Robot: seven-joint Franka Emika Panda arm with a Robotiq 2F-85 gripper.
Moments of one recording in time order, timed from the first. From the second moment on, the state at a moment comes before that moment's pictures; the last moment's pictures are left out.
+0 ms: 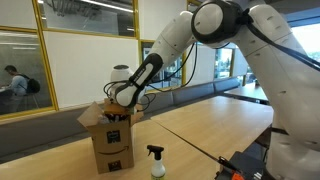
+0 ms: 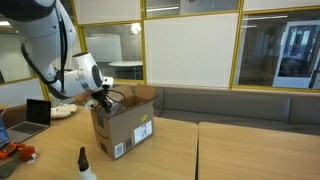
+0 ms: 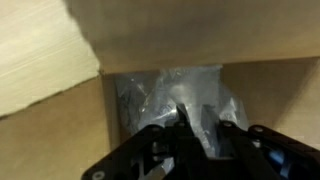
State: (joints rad) arm 0.23 0.55 0.07 -1.81 -0.36 2.70 1.06
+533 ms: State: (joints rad) arm 0.23 0.62 0.07 -1.84 -0.11 2.72 0.84
